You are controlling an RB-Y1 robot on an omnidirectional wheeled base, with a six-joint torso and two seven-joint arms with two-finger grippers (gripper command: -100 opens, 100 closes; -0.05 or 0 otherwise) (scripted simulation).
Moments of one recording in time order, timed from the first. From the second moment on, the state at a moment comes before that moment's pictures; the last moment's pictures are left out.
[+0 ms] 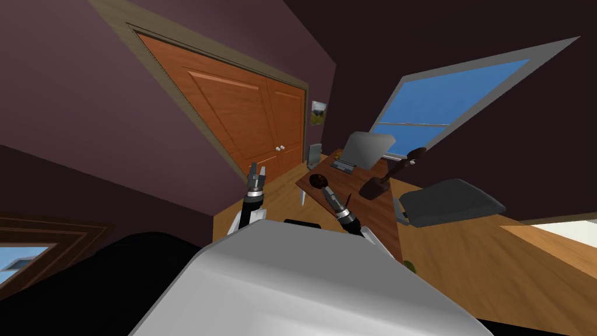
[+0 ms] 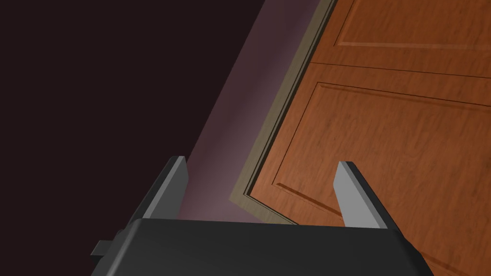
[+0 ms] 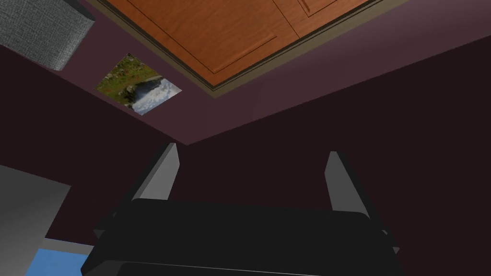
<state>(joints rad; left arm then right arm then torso) 0.53 0.02 0.02 -2.21 -0.08 -0.56 0.06 0.45 -0.48 0.31 -1.97 0.26 -0.54 0.24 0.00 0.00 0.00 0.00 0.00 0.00</state>
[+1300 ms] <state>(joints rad) 0.53 0.02 0.02 -2.21 -0.08 -0.56 0.06 0.43 -0.79 0.47 -1.75 0.44 -0.51 0.55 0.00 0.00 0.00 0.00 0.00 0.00</state>
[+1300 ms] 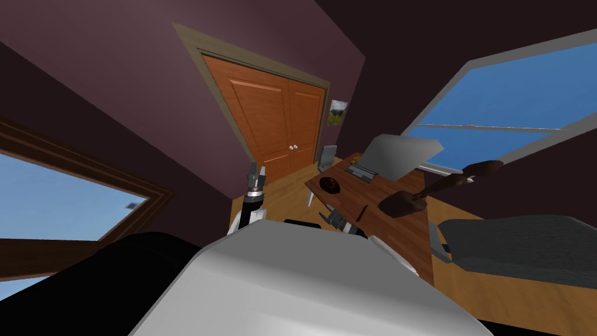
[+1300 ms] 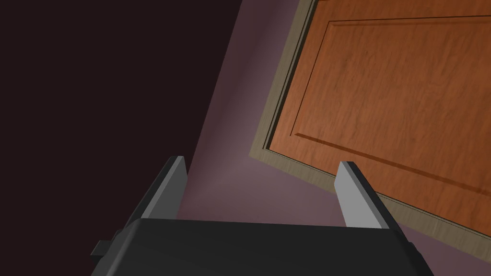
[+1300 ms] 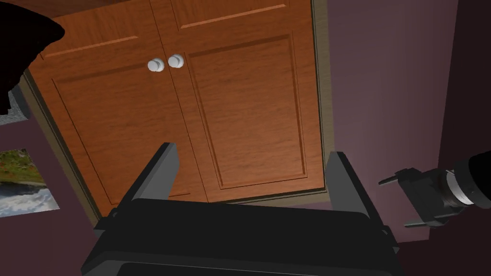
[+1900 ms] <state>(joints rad) 0.53 0.02 0.02 -2.21 -0.08 -0.56 0.06 0.41 -0.94 0.56 -1.65 0.53 -0.47 0.70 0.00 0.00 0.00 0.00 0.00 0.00</state>
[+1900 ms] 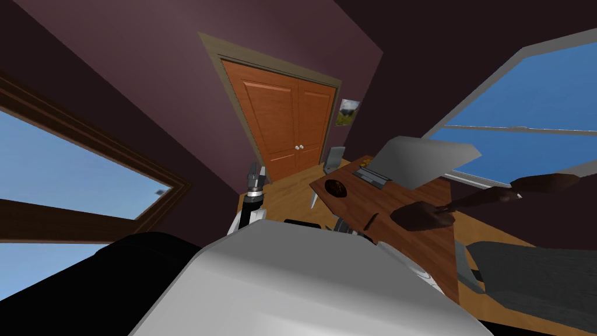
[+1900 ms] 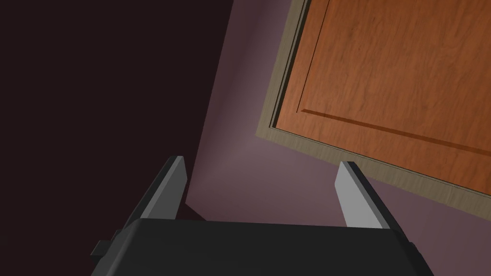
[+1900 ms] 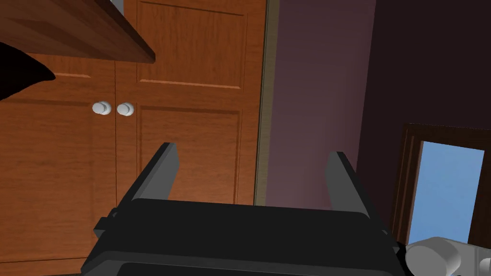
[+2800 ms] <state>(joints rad) 0.53 0.02 0.02 -2.21 -0.08 -0.56 0.06 0.40 -1.17 0.68 -1.48 0.66 -0.44 0.92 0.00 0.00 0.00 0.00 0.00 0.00</state>
